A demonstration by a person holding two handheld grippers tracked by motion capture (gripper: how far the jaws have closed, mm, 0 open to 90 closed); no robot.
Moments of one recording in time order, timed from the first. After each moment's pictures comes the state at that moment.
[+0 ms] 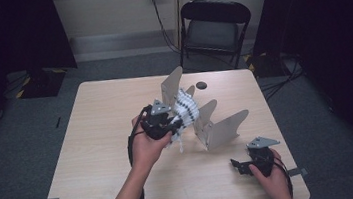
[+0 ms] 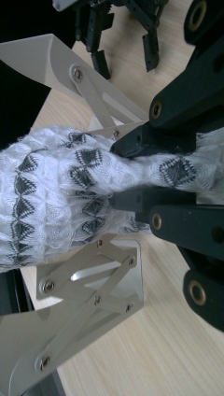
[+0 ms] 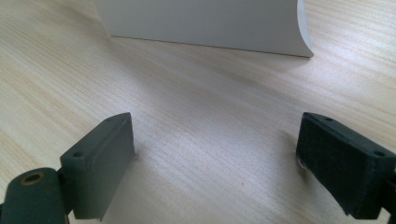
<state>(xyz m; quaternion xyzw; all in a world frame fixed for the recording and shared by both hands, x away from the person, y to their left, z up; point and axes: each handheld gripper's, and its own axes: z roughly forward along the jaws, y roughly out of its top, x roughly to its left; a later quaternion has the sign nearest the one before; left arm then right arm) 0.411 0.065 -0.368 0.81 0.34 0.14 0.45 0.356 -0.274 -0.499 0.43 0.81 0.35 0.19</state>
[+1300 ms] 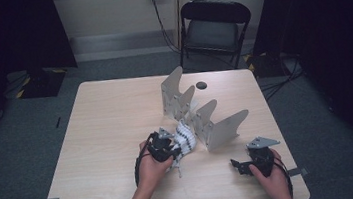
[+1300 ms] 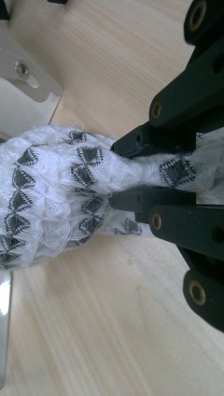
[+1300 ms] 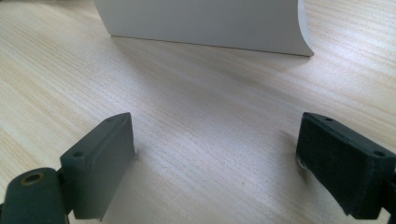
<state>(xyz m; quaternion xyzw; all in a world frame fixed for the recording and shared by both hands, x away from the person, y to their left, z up) 0.402 0.068 -0.476 0.84 0.39 0.08 0.38 0.356 -0.274 -0.499 0.43 0.81 0.35 0.19</state>
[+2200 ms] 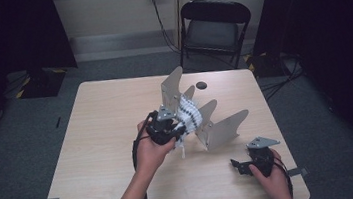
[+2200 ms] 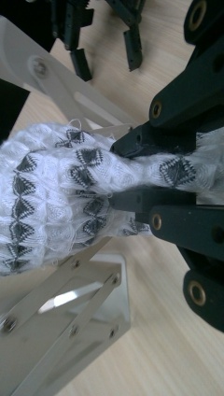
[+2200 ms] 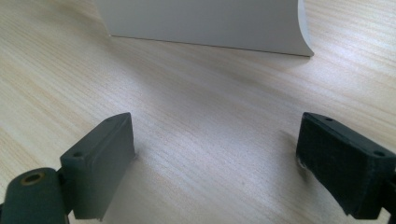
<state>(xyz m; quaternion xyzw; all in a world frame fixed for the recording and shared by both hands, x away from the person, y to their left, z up) 0.407 0.057 -0.393 0.83 0.34 0.13 0.43 0.356 -0.274 -0.499 0.43 0.81 0.35 0.19</state>
